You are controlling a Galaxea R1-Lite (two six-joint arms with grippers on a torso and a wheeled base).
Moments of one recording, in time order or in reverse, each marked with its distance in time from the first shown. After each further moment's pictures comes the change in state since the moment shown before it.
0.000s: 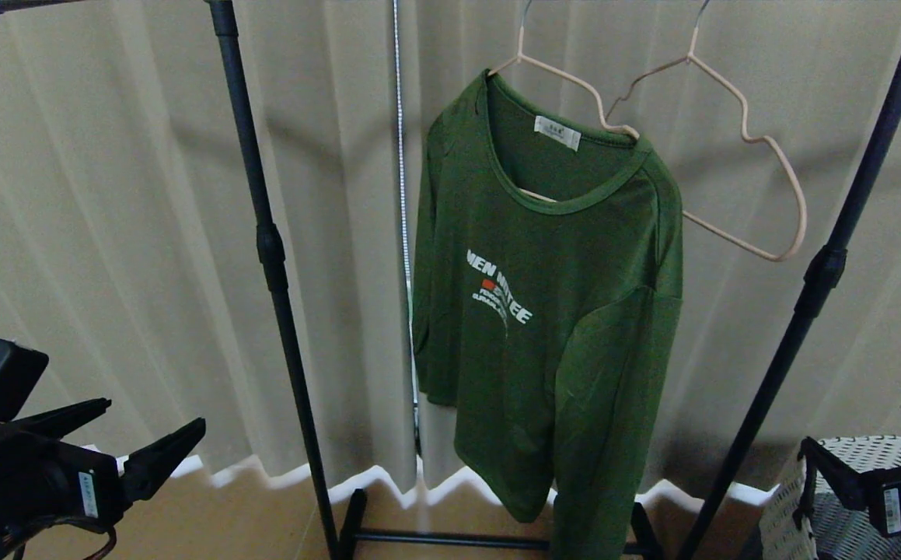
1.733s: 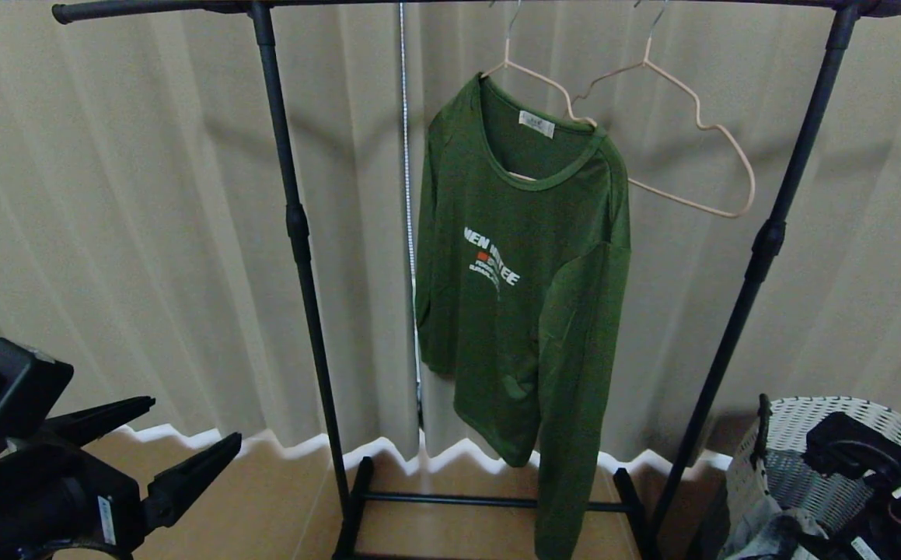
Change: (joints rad) left arm -0.142 -0.018 -0.004 0.000 -0.028 0.008; right arm -0.074 0.210 -0.245 0.600 0.062 -0.284
